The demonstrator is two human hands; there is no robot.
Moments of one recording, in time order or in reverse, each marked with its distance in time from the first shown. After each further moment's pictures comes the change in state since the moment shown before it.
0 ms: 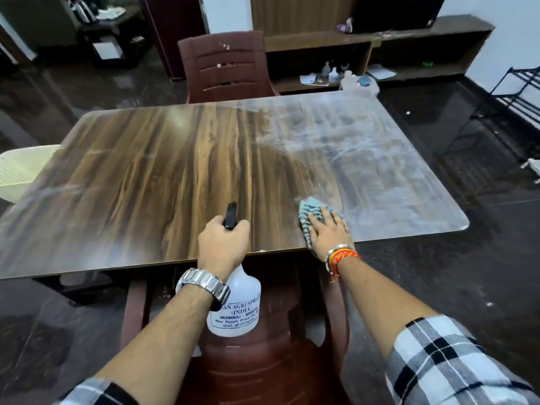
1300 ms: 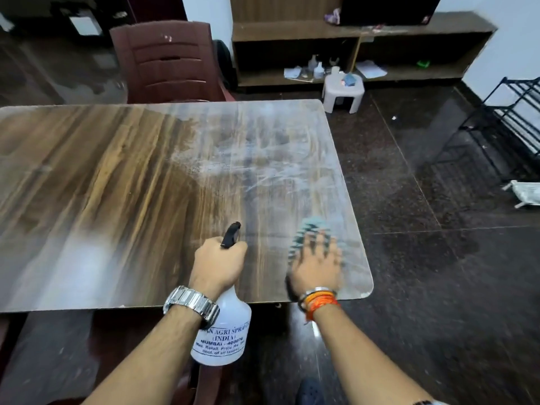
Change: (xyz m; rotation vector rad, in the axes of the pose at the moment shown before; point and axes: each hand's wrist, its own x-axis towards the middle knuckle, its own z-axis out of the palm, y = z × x) left_hand 0.003 0.139 0.252 0.095 -0.109 -0.142; right_hand 0.066 0.208 -0.062 -0.022 0.129 0.185
